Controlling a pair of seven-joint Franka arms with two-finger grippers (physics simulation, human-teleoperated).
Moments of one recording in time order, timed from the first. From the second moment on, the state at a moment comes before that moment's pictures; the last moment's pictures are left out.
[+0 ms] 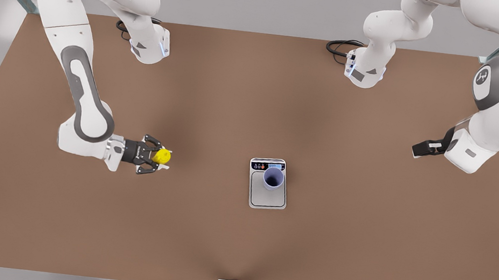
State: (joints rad) left arm 0.14 0.17 -0.21 -1.38 0.04 1.43 -0.25; right arm -0.20 0.46 0.36 -1.93 1.04 2.12 -2.13
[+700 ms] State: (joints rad) left arm 0.14 0.19 -0.21 -1.38 0.04 1.43 -0.25; right arm 0.41 0.44 0.03 -1.66 0.53 2.16 -1.50
